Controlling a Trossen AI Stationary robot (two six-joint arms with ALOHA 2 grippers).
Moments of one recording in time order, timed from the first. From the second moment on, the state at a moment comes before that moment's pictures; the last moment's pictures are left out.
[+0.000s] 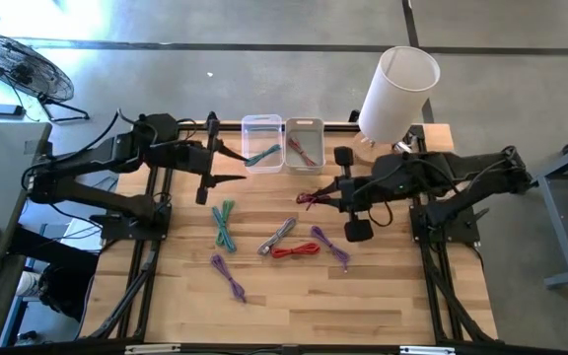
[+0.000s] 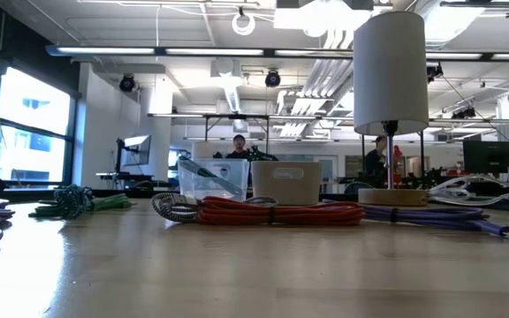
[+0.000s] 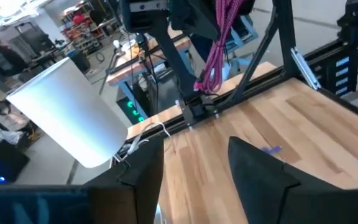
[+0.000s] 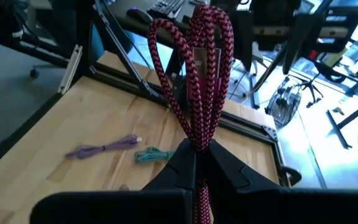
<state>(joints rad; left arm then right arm) 0.13 1.00 1.23 -0.41 0.19 0.49 0.22 1.35 1.57 -0.57 0.18 -0.28</state>
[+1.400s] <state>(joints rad) 0.13 1.28 1.24 0.18 0.46 0.08 0.05 1.43 1.57 -0.44 0.10 -0.38</state>
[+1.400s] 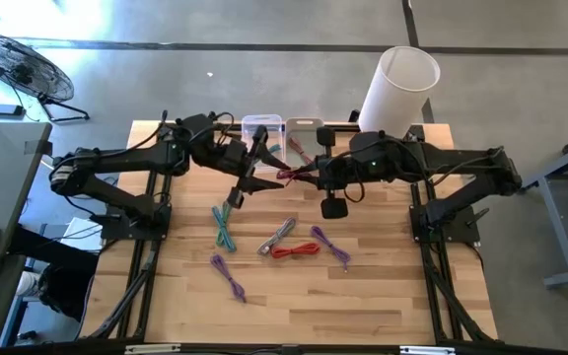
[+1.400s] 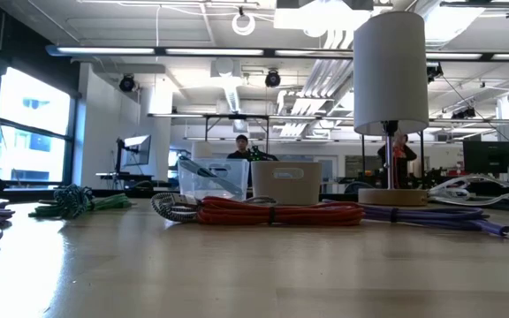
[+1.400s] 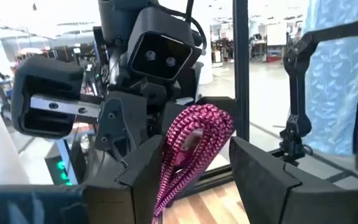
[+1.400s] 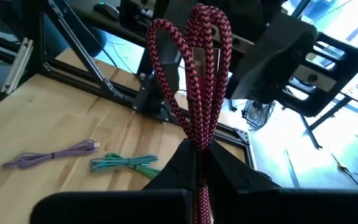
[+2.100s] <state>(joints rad) 0.13 1.30 1.24 0.19 0.49 0.13 0.05 1.48 1.57 -0.44 0.09 -0.39</state>
